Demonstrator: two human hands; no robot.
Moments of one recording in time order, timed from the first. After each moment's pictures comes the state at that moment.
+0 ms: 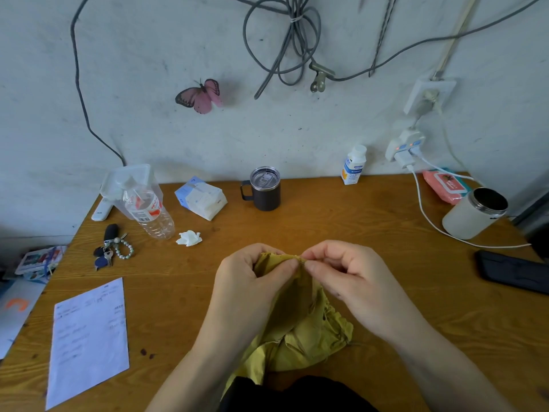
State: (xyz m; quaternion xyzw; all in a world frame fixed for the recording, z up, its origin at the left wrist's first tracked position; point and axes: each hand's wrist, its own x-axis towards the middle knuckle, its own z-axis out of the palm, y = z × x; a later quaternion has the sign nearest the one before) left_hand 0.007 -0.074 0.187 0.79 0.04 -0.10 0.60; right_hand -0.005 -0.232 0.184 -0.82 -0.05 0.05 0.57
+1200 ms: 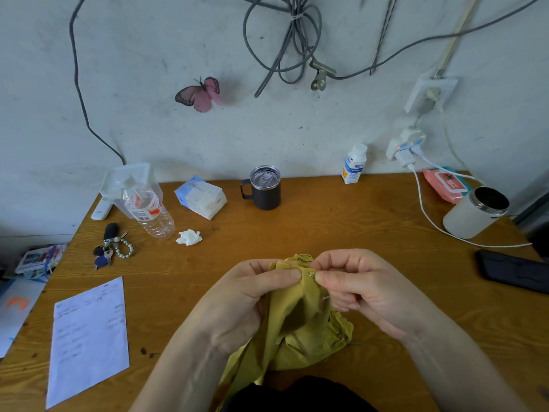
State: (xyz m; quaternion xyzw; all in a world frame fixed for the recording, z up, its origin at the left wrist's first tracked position) left_hand 0.018 -0.062 0.183 0.49 0.05 -0.39 0.78; right_hand 0.001 -0.250 0.178 -0.61 -0.05 0.25 0.75
